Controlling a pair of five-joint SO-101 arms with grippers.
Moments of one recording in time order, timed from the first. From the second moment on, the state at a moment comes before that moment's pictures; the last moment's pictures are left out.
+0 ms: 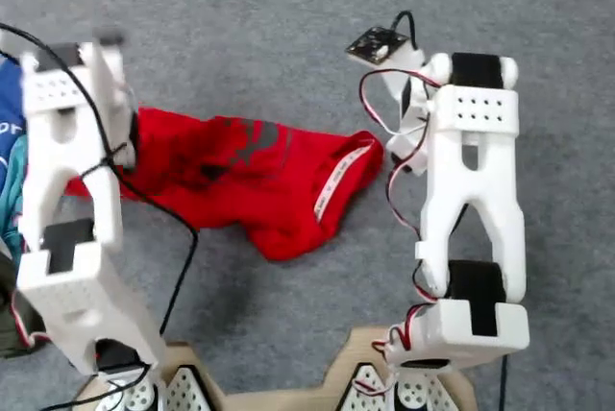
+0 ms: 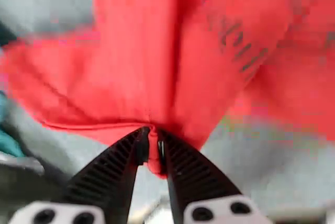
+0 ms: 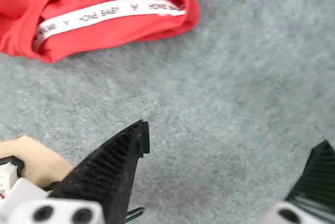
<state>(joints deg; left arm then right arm) -14.8 15.7 -9.4 100.4 -21.0 -0.2 2.7 -6.5 97.5 37.1</state>
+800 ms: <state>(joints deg) -32.3 9.1 15.6 100.3 -28.0 -2.4 -4.1 -5.9 101.1 37.1</state>
